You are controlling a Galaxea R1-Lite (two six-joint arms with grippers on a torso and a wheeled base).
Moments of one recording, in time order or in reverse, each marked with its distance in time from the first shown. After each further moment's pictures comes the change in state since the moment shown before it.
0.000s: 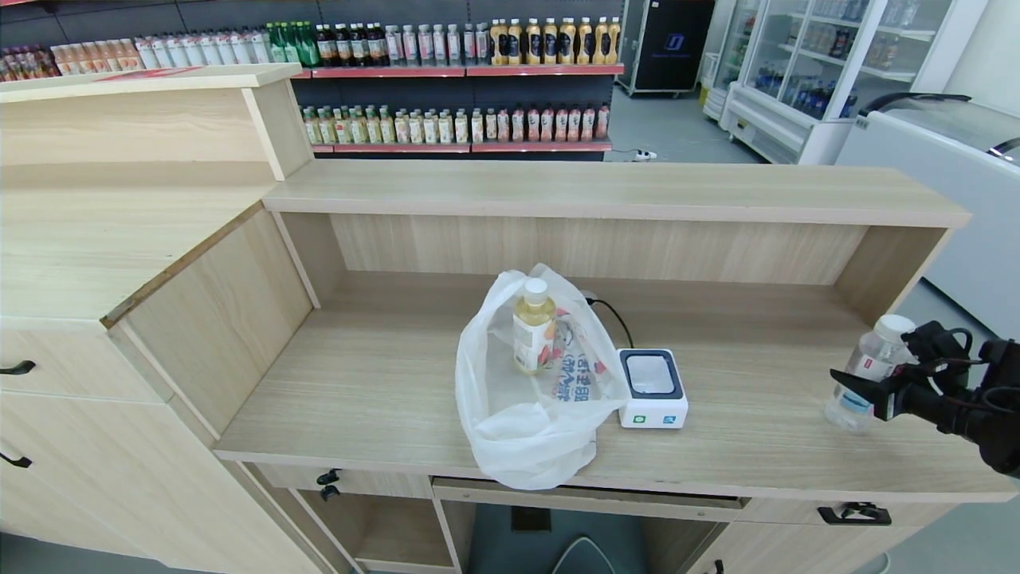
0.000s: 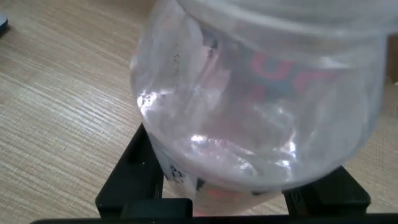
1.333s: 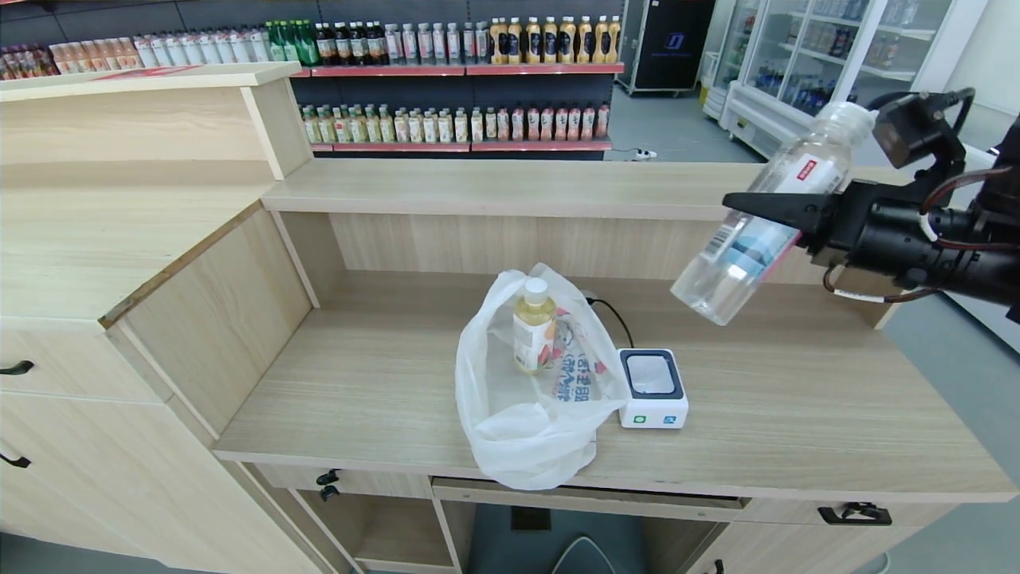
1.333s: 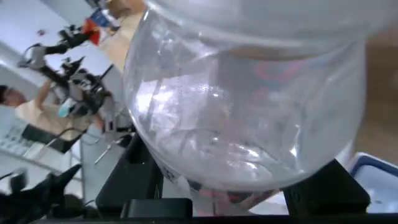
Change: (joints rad) left arm 0.000 0.000 0.000 0.000 0.000 0.000; right arm 0.659 -0.726 -0.065 0.398 0.055 0.972
